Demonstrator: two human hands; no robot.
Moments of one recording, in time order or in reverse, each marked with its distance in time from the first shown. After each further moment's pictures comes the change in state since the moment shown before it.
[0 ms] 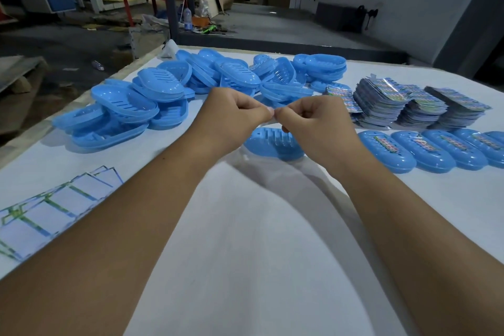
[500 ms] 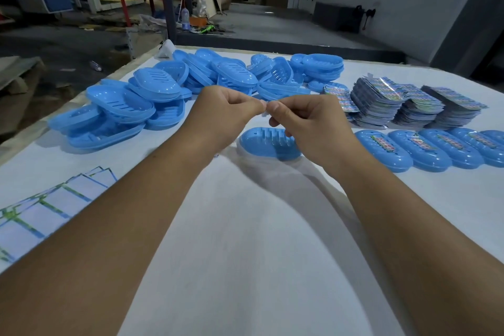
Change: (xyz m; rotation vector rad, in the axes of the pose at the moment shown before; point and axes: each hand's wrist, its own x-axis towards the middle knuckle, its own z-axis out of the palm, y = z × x) left_hand 0.002 0.000 -0.002 -0.022 0.049 -0.080; right_hand 0.001 0.003 -0.003 0.096 -0.090 -0.060
